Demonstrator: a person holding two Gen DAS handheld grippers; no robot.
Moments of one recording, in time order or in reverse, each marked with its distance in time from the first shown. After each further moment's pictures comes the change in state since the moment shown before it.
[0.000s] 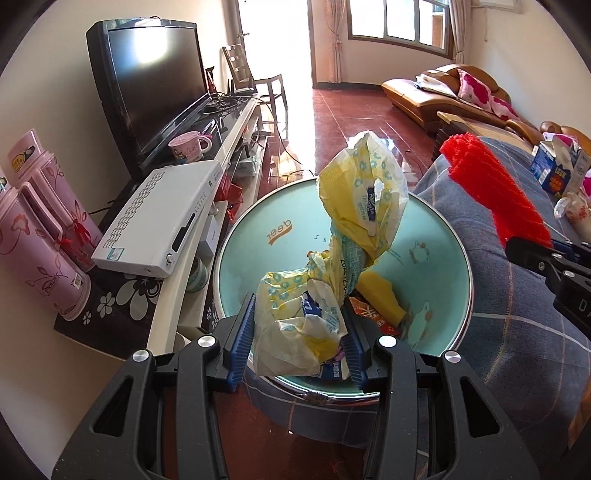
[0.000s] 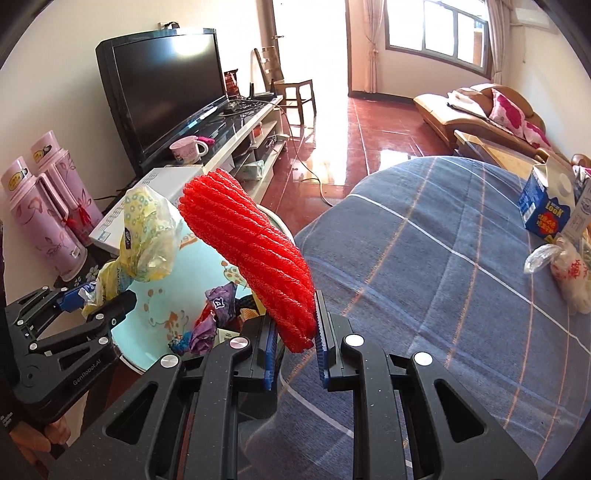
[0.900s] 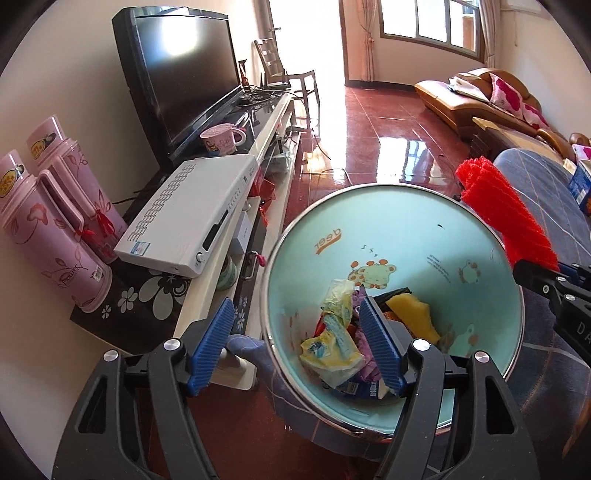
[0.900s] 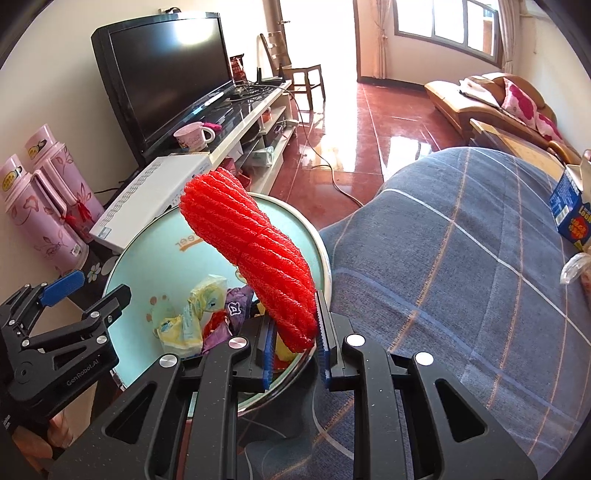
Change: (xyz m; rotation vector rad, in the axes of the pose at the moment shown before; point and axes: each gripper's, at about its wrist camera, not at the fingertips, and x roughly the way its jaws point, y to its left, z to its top) left arm 0.020 0.030 0.013 -0.067 0.013 0.117; right arm 0.041 0.020 0.017 -0.006 0.061 0.044
